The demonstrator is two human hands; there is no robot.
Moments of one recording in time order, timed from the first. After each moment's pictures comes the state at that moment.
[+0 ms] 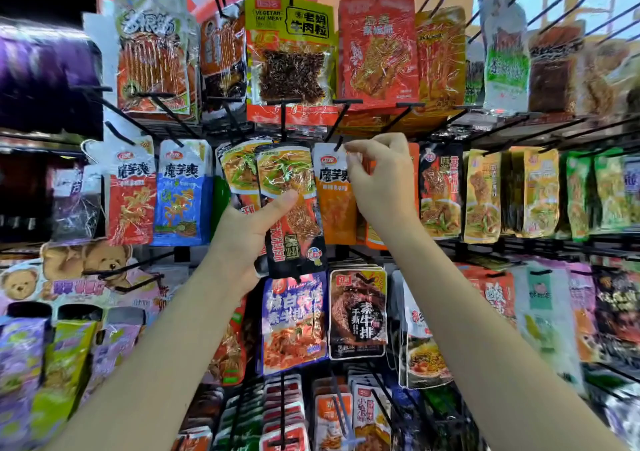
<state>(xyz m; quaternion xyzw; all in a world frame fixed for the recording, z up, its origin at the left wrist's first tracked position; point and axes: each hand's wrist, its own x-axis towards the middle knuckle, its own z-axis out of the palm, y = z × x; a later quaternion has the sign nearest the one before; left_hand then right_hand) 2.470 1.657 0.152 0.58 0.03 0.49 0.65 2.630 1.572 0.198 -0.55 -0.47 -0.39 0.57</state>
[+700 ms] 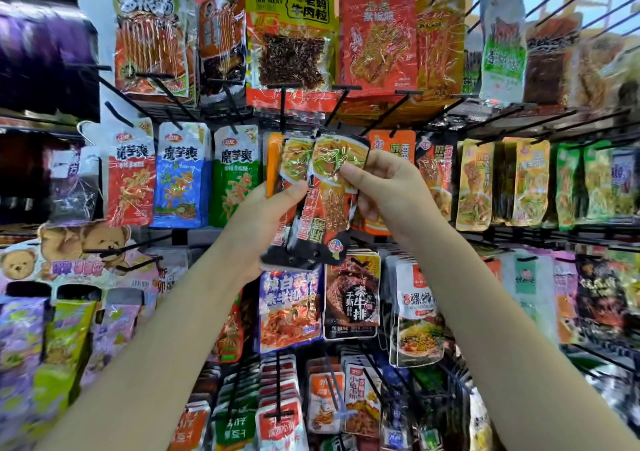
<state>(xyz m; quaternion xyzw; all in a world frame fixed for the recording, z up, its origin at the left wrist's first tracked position) 2.470 1.639 0.149 0.67 0.05 0.43 0.60 2.619 1.529 0.175 -0.49 -0.55 0.00 0.68</state>
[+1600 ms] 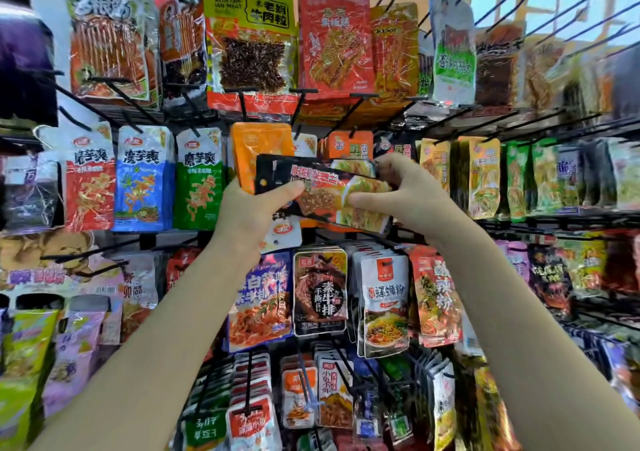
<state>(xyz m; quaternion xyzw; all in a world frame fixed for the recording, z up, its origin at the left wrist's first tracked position) 2.514 1.633 0.152 0.64 0.04 0.54 0.54 2.660 1.460 0.174 -0.67 -0.50 -0.11 0.53</state>
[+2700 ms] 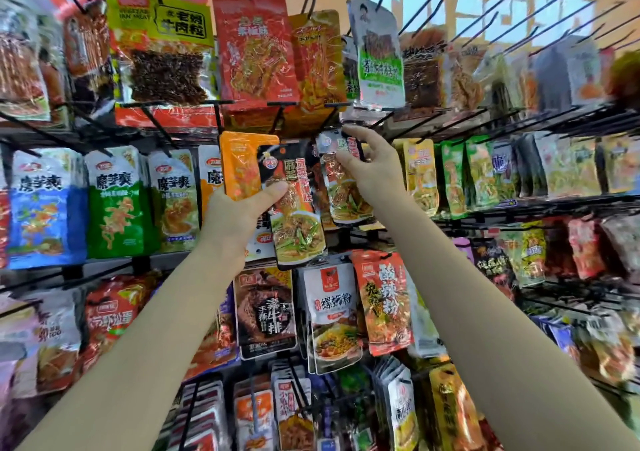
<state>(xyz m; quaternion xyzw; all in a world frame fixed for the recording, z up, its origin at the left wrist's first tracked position) 2.570 1.572 0.166 0.66 0.00 0.51 0.55 2.739 1.462 0.200 -0.56 -0.44 -0.21 0.67</state>
